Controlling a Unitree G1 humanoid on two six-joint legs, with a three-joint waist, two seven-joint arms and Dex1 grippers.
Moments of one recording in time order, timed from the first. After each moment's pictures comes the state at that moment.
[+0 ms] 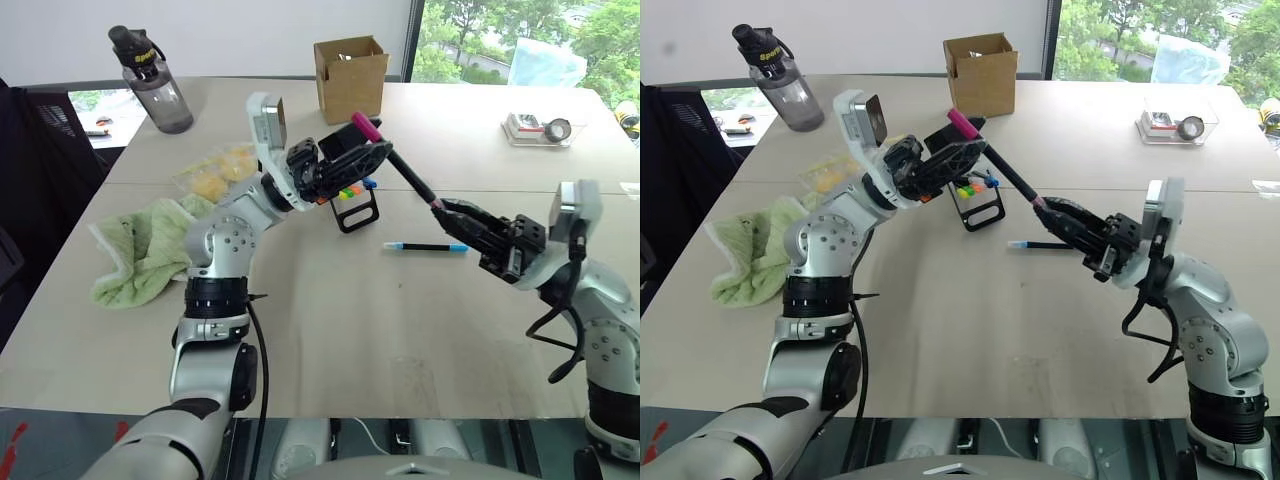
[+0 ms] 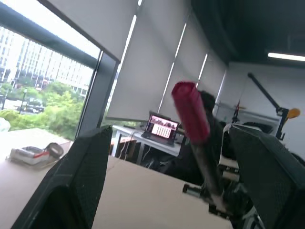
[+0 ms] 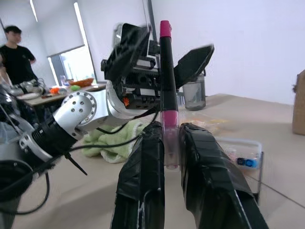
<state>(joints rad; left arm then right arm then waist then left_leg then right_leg) -0.75 0.21 0.16 0.05 -0.88 0.65 -1.00 -0.21 -0.42 -0.19 -0.48 0.84 0.52 0.84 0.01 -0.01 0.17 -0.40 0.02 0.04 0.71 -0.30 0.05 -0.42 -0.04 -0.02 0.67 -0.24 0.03</state>
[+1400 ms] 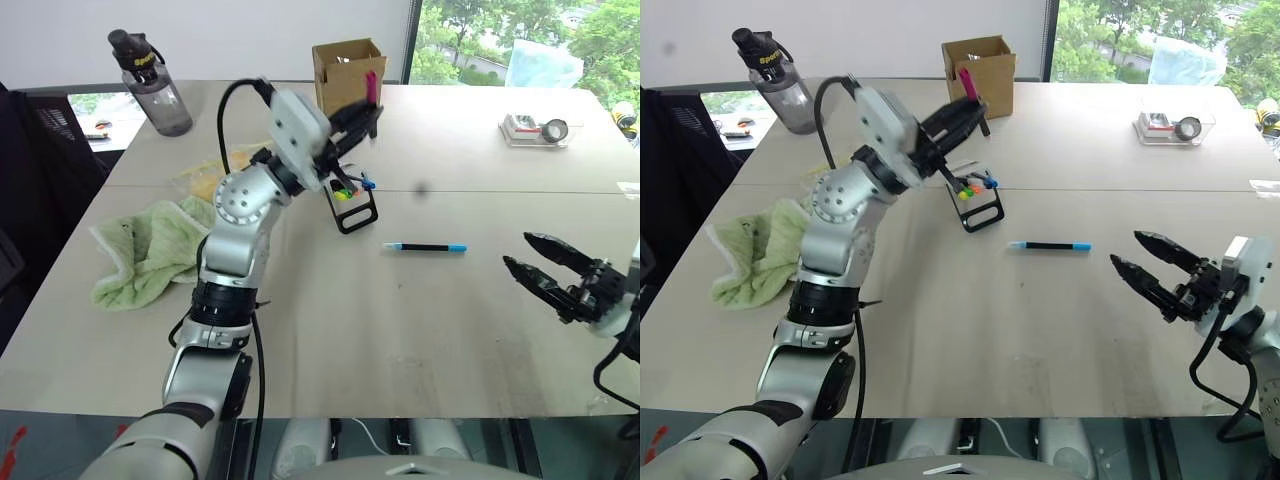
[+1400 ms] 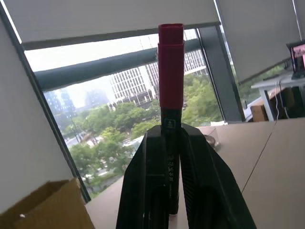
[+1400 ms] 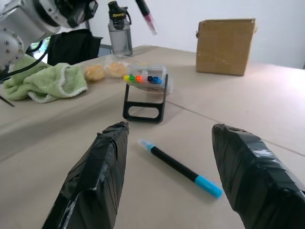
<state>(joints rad) -0.70 0.32 -0.11 0.02 -0.08 -0.12 -0.63 0.21 -0.62 -0.49 -0.45 0.77 0.30 0.91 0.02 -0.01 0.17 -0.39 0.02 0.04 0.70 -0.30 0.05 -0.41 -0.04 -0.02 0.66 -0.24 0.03</state>
